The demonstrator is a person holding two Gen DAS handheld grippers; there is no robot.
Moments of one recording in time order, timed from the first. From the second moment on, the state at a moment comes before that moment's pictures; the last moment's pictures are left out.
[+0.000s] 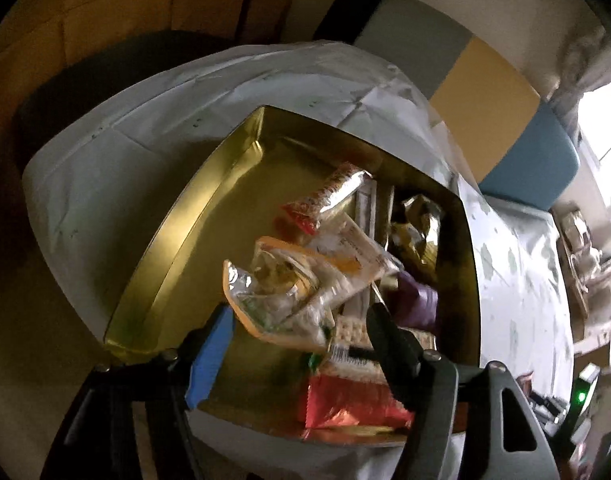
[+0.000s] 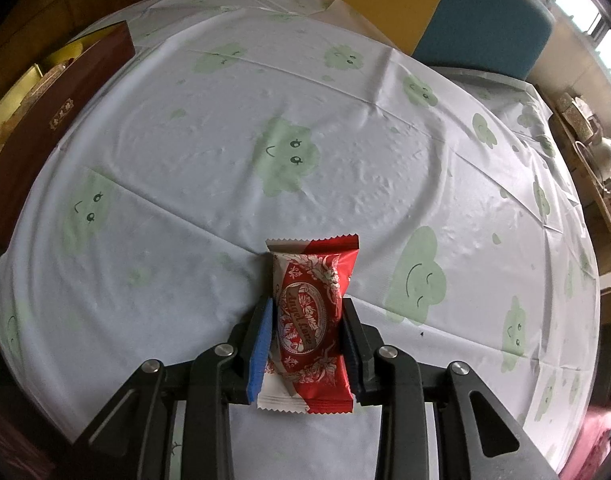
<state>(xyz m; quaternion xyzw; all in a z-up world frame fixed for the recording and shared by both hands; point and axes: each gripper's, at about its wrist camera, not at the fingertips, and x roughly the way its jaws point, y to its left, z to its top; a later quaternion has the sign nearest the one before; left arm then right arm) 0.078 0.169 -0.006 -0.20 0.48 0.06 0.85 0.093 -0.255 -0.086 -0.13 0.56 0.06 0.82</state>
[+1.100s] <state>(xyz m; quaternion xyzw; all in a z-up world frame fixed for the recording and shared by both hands) 0.043 0.061 0.007 -0.03 0.40 0.03 0.92 0.088 -0.256 -0.084 -0.12 0.55 0.07 0.82</state>
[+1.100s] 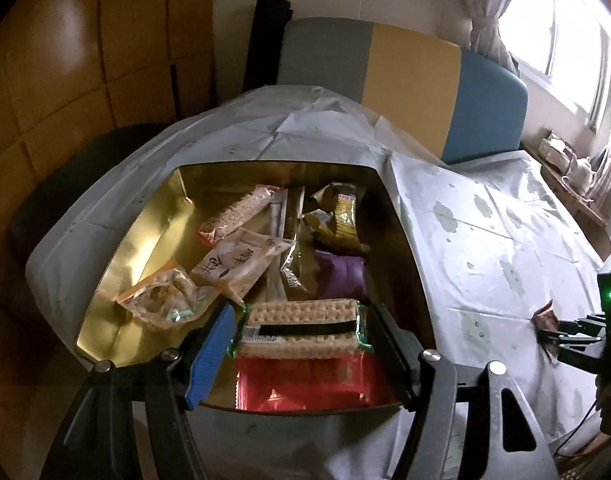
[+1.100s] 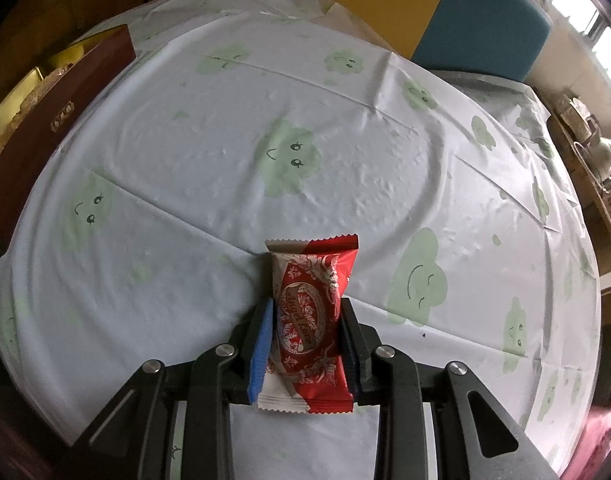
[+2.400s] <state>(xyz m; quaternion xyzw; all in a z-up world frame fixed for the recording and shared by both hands) 0.037 0.136 -0.008 -0.10 0.39 0.12 0.91 0.143 0.000 -0.025 -0.10 0.47 0.33 0.81</state>
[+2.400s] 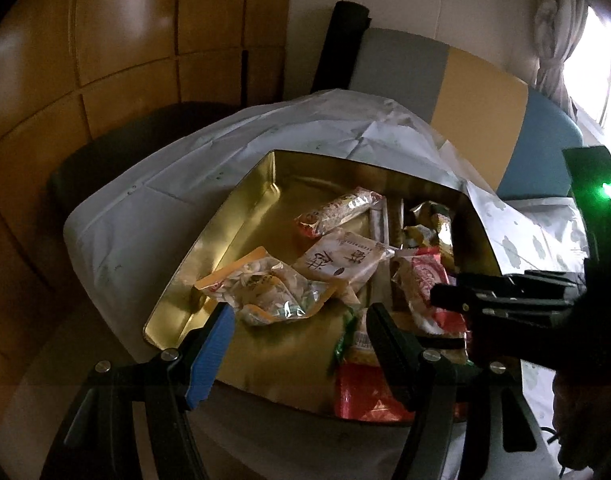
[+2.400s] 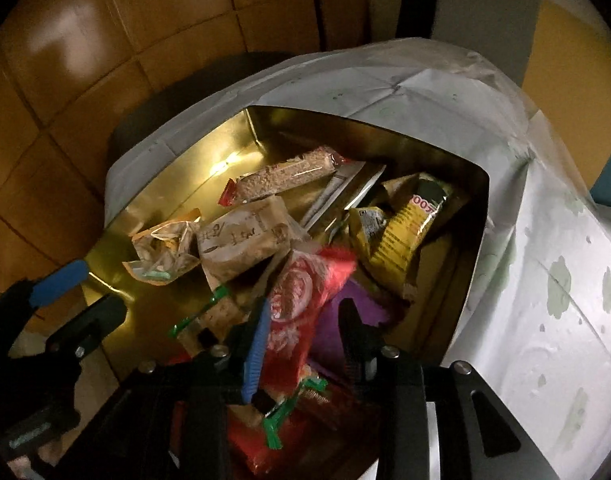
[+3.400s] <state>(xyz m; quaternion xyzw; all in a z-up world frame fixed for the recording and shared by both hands) 0.011 0.084 0.007 -0.05 0.38 0.12 0.92 0.038 -0.104 0.001 0.00 0.39 0.14 0.91</state>
